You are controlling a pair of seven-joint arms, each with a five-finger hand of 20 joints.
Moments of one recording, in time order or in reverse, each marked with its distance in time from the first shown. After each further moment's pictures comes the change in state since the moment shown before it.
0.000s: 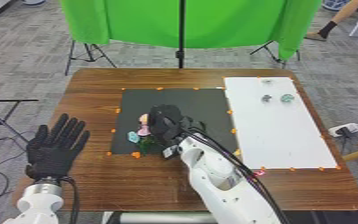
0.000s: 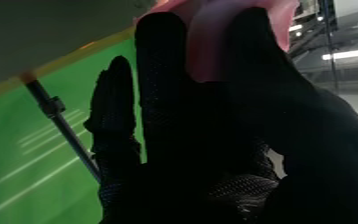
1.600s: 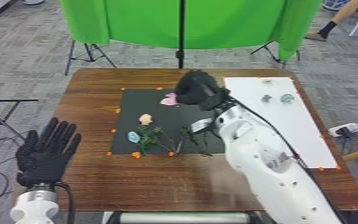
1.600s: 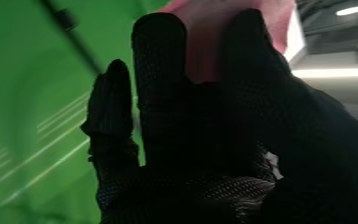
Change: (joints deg) left arm 3.0 -1.0 -1.0 -1.7 0.0 0.2 4.0; right arm 3.6 12.9 5.0 -16.4 18.5 -4.6 5.3
